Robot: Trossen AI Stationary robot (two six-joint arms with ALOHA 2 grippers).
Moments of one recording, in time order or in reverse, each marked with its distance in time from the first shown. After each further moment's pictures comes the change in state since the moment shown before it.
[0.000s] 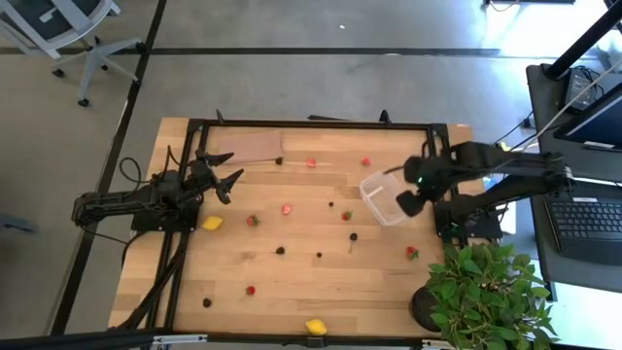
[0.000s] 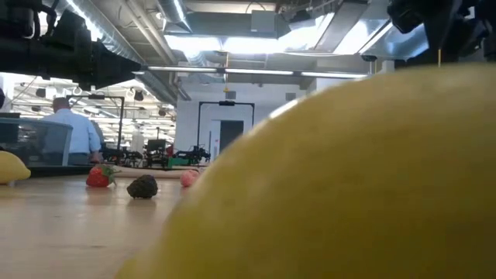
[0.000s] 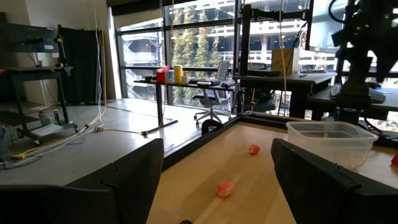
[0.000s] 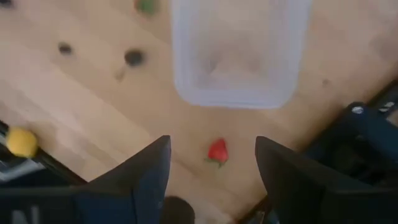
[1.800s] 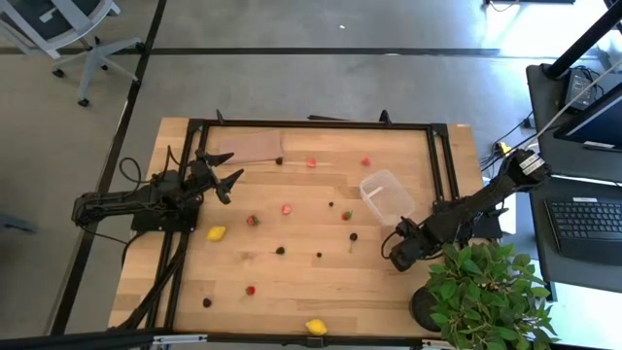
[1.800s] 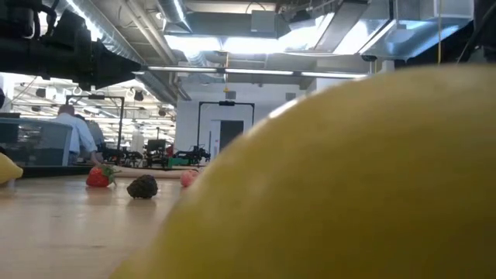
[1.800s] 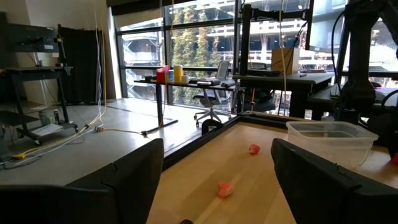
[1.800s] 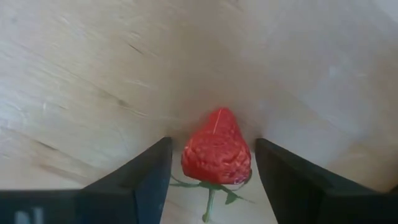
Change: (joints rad) left arm 0.000 0.000 0.000 -0.001 0.000 0.000; right arm 0.568 0.283 -0.608 0.679 -0.001 0.575
